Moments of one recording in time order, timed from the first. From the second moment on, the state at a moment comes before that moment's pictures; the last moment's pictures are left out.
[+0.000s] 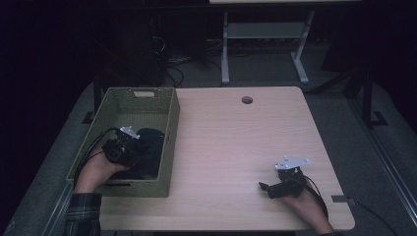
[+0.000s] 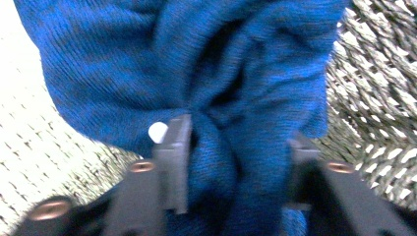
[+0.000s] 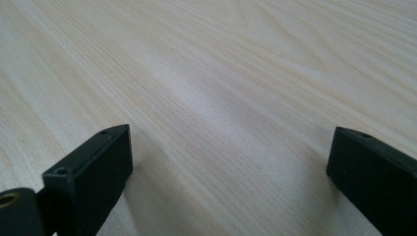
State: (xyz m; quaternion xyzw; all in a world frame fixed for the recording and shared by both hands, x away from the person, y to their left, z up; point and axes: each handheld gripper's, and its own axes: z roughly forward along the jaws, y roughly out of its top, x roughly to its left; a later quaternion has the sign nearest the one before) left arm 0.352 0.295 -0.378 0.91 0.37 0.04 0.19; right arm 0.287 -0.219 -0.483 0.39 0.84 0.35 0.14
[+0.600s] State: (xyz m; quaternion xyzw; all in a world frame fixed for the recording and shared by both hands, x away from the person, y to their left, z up) left arm 0.355 0.306 -0.351 0.90 0.37 0.02 0.21; right arm 0.287 -0.219 -0.483 0.39 0.84 0.36 0.14
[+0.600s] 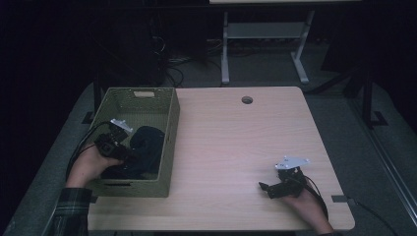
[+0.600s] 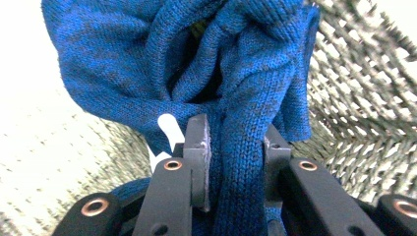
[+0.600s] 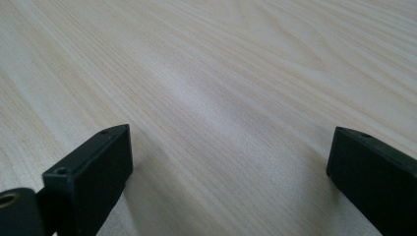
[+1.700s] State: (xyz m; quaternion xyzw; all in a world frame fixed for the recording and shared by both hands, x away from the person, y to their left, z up) left arm 0.364 0.315 -0.249 0.90 0.36 0.06 0.25; right arm 0.287 -0.219 -0.483 0.39 0.84 0.36 0.14
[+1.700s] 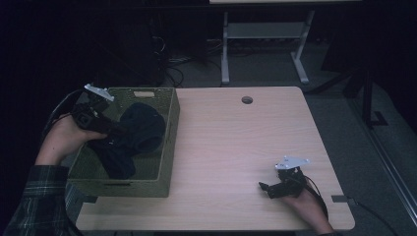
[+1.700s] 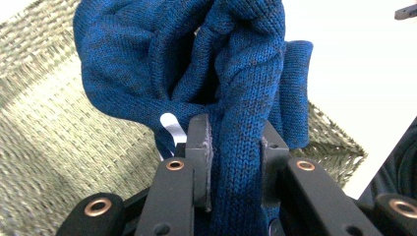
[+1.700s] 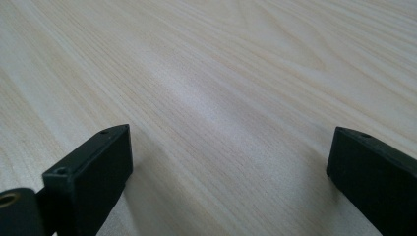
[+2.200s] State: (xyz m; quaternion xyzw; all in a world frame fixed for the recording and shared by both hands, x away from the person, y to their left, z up) left arm 0.363 0.287 -0.207 0.91 0.32 0.06 0.26; right arm 0.287 -0.219 -0.483 0.39 0.84 0.36 0.14
